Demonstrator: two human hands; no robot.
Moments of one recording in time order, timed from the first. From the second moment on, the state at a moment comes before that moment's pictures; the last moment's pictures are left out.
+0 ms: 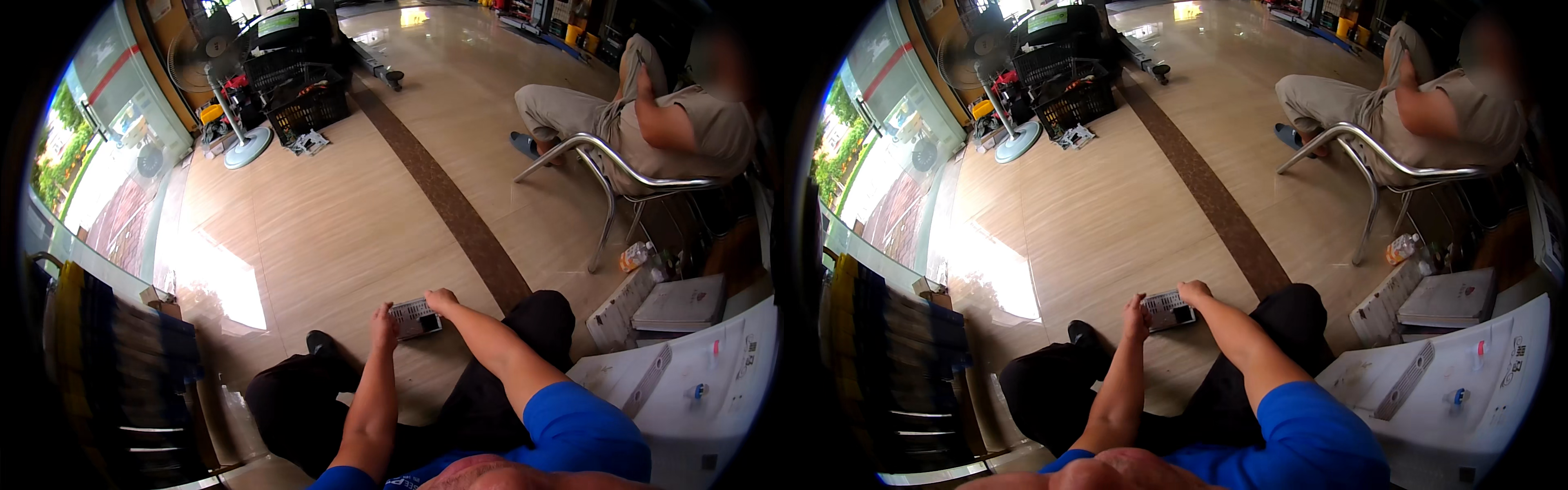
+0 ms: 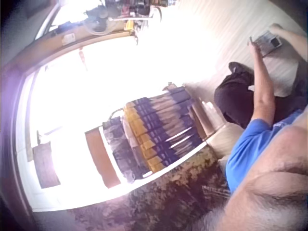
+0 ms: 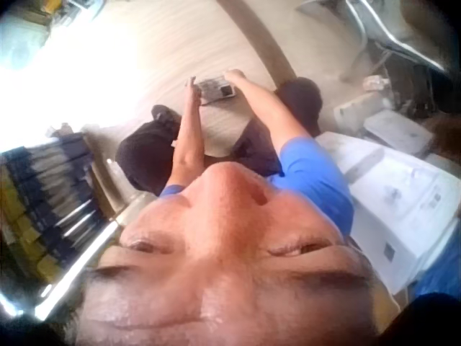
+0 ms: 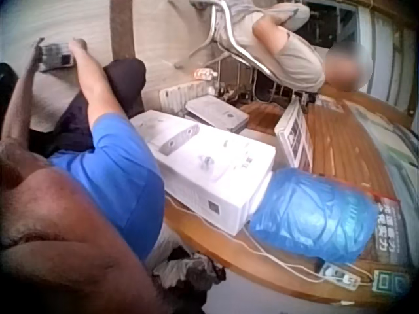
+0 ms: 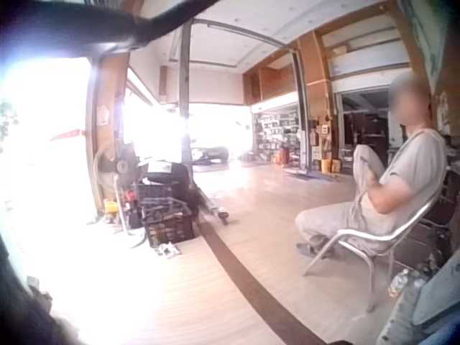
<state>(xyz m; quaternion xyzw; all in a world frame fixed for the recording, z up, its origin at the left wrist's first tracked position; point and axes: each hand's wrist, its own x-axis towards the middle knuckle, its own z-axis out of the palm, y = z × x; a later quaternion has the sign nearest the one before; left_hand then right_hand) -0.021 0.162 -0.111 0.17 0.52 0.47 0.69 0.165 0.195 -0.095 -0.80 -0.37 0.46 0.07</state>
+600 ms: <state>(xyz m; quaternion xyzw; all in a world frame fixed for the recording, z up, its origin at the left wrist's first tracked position) -0.064 0.170 -0.115 0.33 0.71 0.22 0.58 0.169 0.198 -0.088 -0.80 -0.42 0.42 0.03</state>
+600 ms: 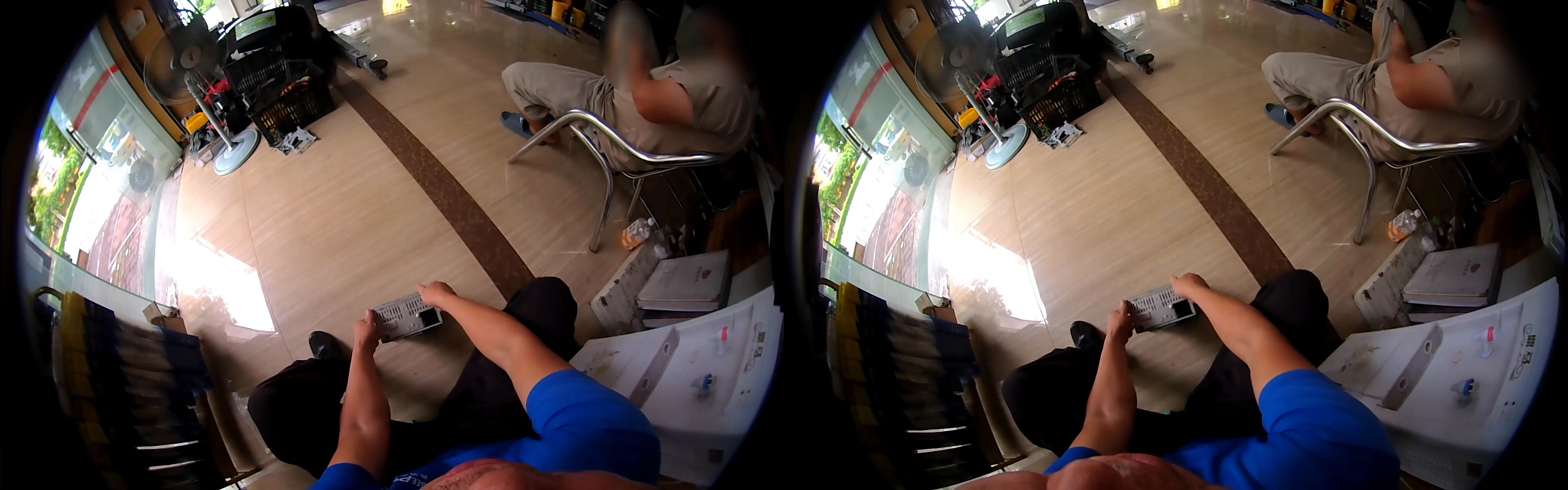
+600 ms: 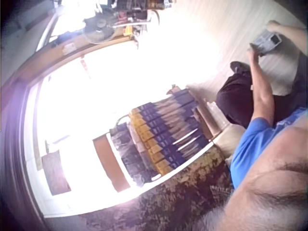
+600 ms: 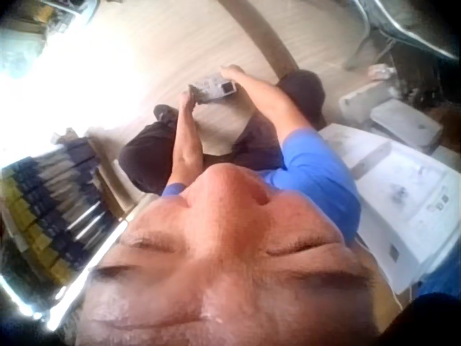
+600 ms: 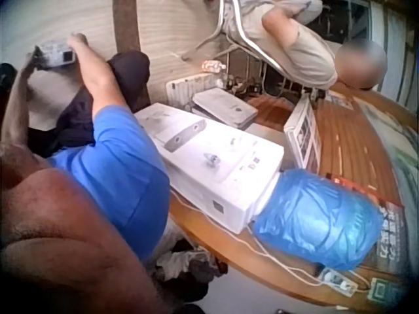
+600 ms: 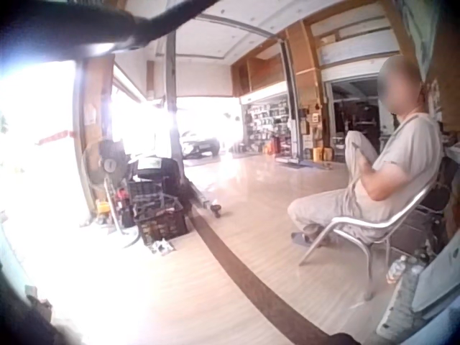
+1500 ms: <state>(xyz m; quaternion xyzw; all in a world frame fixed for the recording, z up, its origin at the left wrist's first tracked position) -0.028 0.138 -0.156 0.27 0.68 0.28 0.62 0.209 0.191 -0.187 -0.72 -0.57 0.38 0.13</state>
